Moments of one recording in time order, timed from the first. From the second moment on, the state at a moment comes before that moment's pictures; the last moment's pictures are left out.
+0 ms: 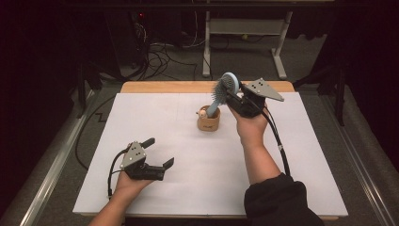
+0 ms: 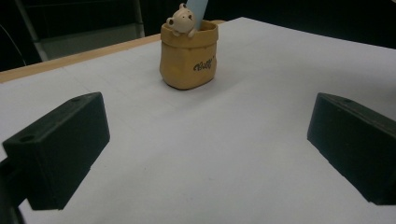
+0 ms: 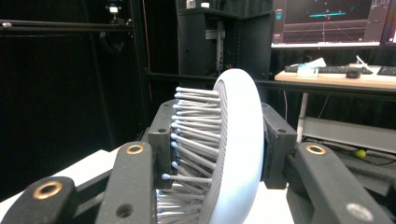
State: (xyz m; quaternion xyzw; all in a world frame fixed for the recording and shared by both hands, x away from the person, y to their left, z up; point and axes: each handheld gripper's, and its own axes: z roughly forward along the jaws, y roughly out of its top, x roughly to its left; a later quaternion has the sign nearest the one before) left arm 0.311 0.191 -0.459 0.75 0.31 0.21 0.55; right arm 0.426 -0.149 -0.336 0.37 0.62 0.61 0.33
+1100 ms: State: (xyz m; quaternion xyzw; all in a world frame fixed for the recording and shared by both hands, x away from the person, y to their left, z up) left arm 0.311 0.191 -0.460 0.75 0.31 0.20 0.55; right arm 0.440 -0.131 -0.363 0.38 0.64 0.59 0.31
